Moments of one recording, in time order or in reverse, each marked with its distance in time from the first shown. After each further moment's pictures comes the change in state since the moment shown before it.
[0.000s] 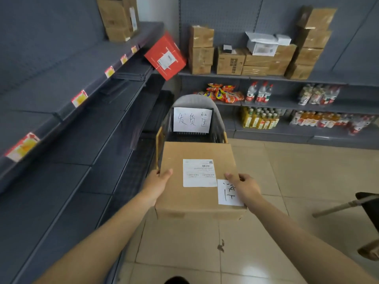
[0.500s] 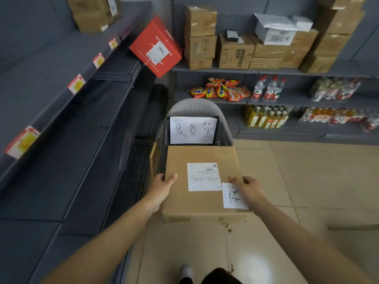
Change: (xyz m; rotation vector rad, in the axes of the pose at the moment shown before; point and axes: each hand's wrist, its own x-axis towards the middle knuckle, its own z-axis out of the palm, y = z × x) left_hand 0.248 0.074 0.020 0.063 -0.075 -0.087; right_hand 0.224 -0.079 0.063 -0.021 -0.017 0.120
